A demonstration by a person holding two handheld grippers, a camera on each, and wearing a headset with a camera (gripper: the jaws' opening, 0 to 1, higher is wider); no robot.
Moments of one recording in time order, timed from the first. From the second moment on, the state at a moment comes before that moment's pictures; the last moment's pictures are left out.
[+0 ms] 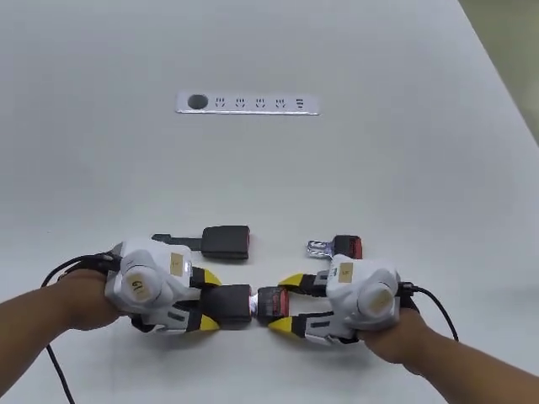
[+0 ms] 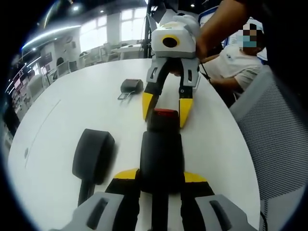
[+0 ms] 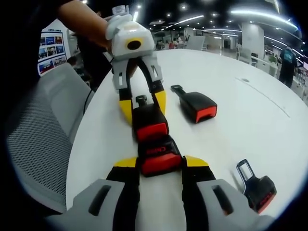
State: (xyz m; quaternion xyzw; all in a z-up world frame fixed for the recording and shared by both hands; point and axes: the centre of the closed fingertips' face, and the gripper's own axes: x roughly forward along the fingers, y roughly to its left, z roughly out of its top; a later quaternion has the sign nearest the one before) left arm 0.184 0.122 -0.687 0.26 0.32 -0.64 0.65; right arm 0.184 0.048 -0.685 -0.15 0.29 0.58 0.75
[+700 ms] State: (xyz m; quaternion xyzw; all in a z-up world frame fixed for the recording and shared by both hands) left arm 0.185 0.120 -0.686 0.24 0.30 -0.66 0.64; right arm 0.183 0.049 -0.682 -0.14 0.28 0.60 0.74
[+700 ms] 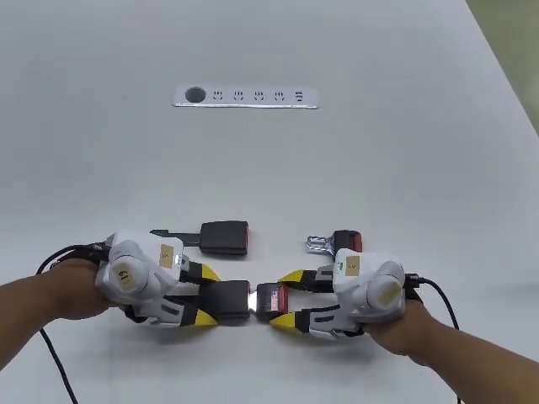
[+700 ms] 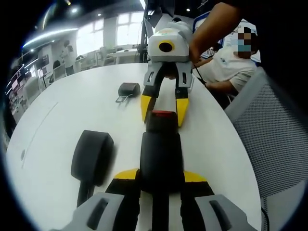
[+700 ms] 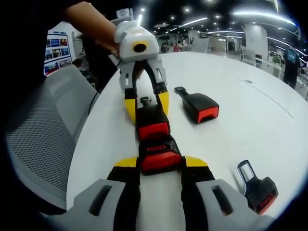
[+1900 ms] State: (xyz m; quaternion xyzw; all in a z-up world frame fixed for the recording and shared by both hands) left arm 0.183 0.116 -0.688 0.28 0.31 -0.65 0.64; right arm 0.181 0.049 -0.683 -0.15 0.29 0.59 0.74
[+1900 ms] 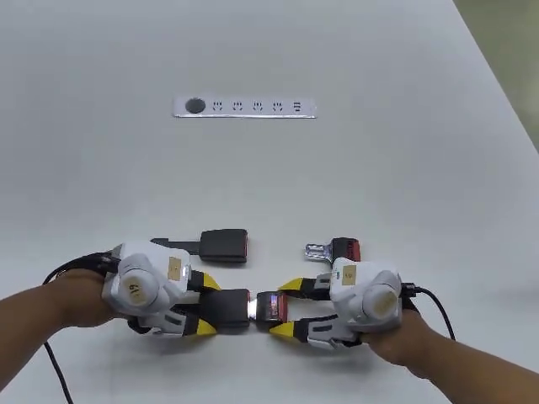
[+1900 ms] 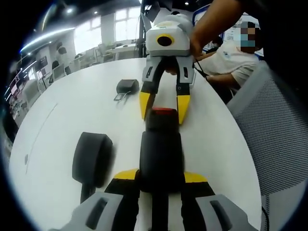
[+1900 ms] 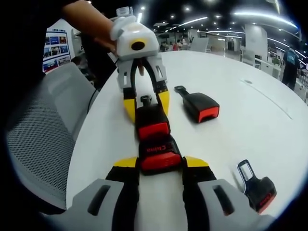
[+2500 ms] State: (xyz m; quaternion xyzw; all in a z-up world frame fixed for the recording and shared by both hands) left arm 0.190 0.115 -0.657 0.24 0.32 -0.61 0.69; right arm 0.203 0.013 -0.671 -0.12 0.30 0.52 0.79
